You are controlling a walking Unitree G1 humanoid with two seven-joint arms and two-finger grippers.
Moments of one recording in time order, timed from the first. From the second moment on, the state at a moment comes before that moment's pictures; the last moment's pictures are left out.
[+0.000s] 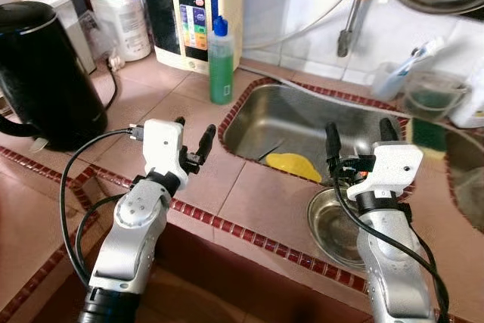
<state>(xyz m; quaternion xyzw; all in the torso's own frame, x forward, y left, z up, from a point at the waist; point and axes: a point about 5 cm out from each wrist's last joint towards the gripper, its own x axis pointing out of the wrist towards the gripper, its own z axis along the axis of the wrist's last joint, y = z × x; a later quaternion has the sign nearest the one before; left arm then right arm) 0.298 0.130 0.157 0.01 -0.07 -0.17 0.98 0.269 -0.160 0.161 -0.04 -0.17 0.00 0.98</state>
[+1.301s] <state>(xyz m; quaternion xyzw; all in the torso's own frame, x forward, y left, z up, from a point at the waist) 0.278 0.119 0.143 0.04 -0.03 -0.21 0.98 0.268 -0.155 0.143 -0.03 -0.12 0.07 0.99</state>
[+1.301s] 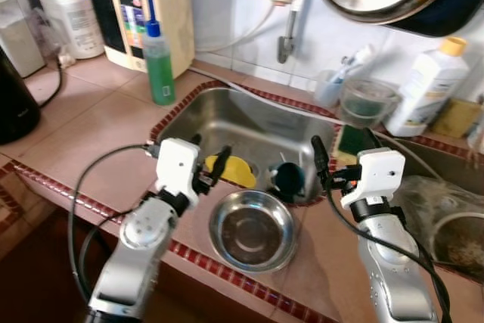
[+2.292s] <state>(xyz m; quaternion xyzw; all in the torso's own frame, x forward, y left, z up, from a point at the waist) 0.239 0.120 0.155 0.12 0.03 -0.35 0.93 0.220 -0.183 0.114 0.03 0.12 0.31 0.94</state>
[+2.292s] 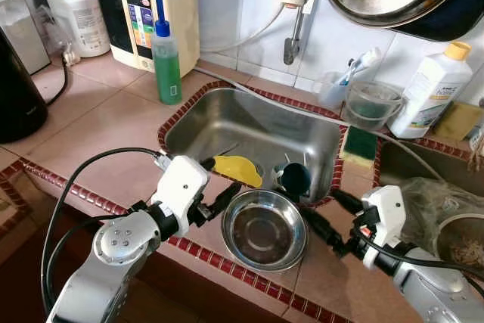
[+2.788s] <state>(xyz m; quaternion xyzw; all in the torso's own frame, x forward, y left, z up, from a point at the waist) 0.225 0.111 0.160 0.11 0.04 -0.39 0.91 0.247 -0.182 0.129 0.01 0.12 0.36 0.93</state>
